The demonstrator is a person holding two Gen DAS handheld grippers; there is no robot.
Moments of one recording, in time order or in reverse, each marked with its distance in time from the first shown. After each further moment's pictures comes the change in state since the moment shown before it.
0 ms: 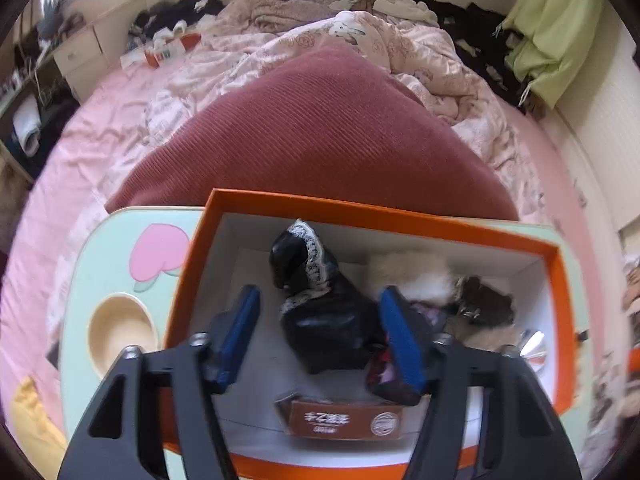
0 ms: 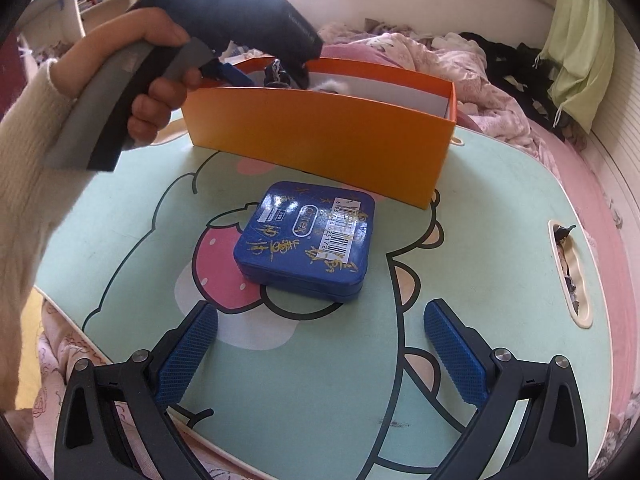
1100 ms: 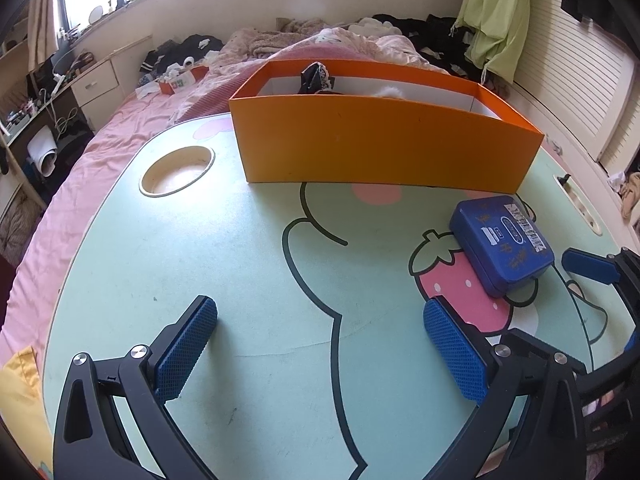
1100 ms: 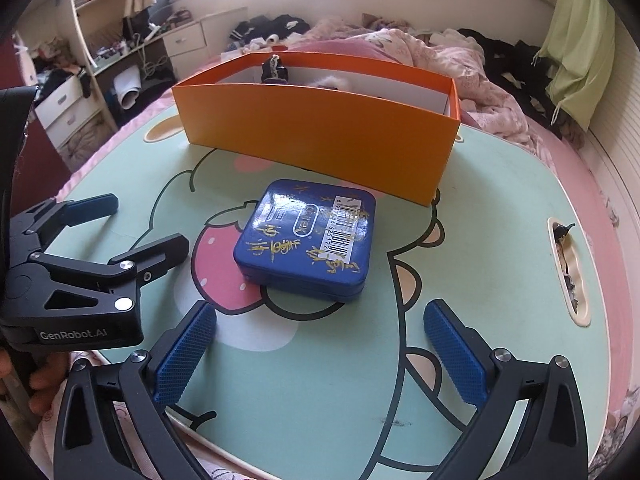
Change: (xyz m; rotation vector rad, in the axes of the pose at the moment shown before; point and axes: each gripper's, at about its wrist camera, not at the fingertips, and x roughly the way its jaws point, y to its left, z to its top) left arm -0.051 0.023 -0.184 0.090 -0.175 0.004; right arm 0.000 0.000 0.000 0.007 0.018 -0.020
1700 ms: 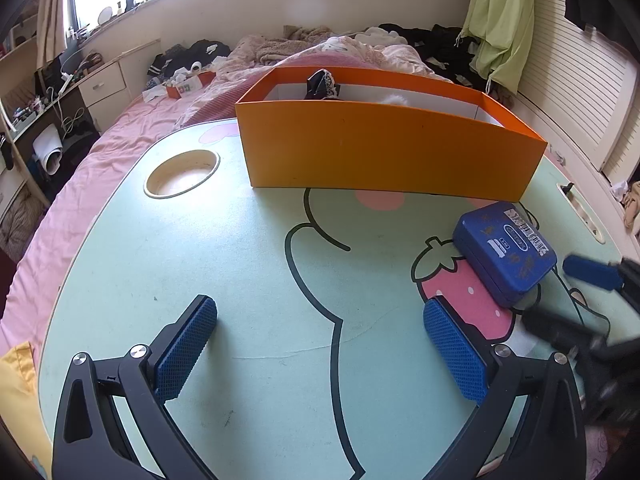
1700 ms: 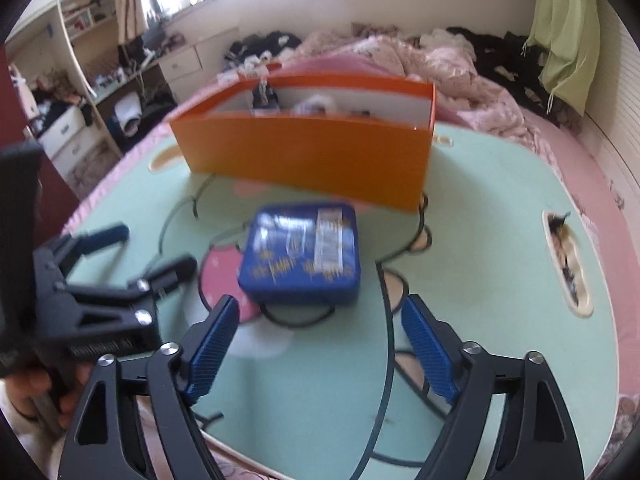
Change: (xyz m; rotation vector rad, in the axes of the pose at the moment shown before) left arm -0.005 -0.008 -0.001 -0.021 -0.040 0.012; right arm -0.007 -0.012 -0.002 0.077 -0.031 0.040
